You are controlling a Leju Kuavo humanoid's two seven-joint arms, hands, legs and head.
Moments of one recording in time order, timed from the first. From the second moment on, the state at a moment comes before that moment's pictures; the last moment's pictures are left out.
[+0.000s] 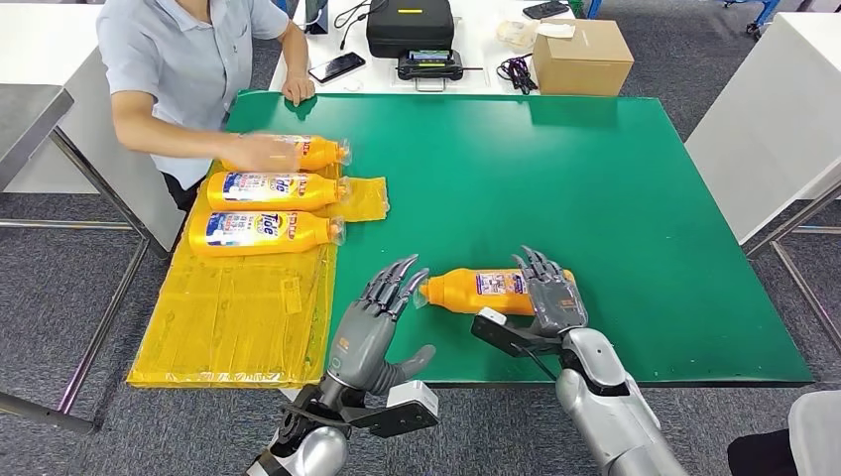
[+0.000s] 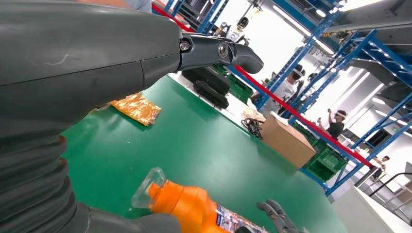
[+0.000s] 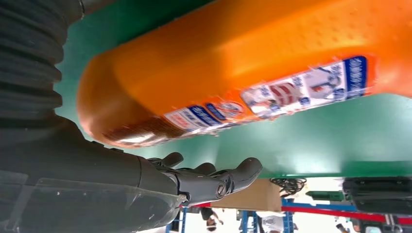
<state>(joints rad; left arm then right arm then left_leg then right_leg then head) -0.18 -0.22 -0.61 -1.20 -0.79 0.61 -0.29 -0.33 -0.11 0.32 -0.93 1.05 -0.27 -0.23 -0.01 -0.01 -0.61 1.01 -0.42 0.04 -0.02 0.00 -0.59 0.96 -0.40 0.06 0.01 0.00</state>
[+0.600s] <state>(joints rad) -0.18 -0.22 -0.62 -1.20 -0.78 0.61 -0.29 -0.35 -0.14 0.37 -0.91 1.01 -0.22 -0.21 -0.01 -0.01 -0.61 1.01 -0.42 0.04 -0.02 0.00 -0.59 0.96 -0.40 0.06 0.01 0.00</state>
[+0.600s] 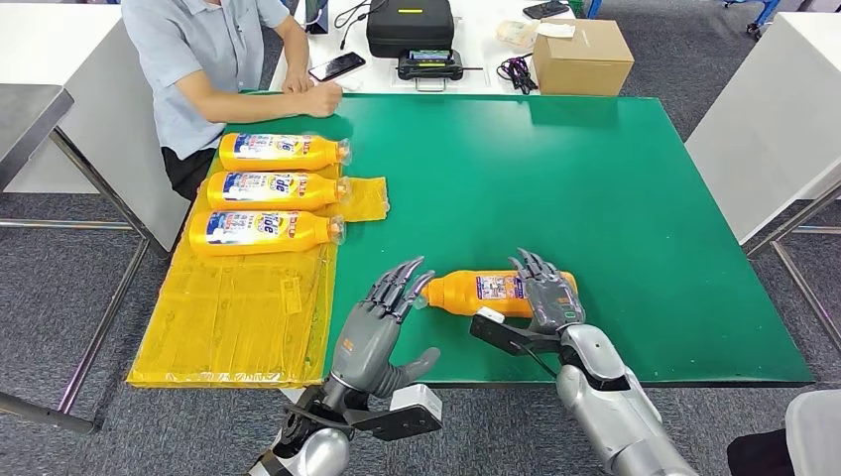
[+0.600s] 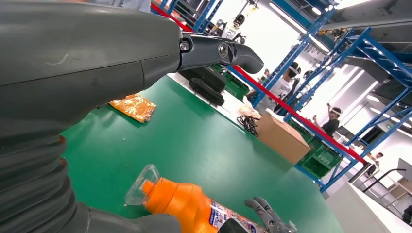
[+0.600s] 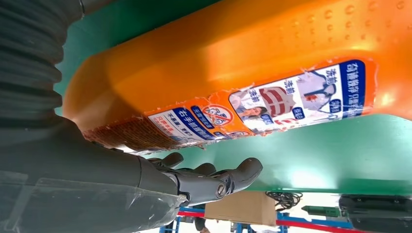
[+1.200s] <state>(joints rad) -0.19 -0.22 -0.63 -1.18 -0.76 0.60 -0.30 -0.44 -0.19 0.41 -0.87 0.90 -0.04 -0.16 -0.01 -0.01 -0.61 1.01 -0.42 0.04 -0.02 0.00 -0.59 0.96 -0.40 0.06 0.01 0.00</state>
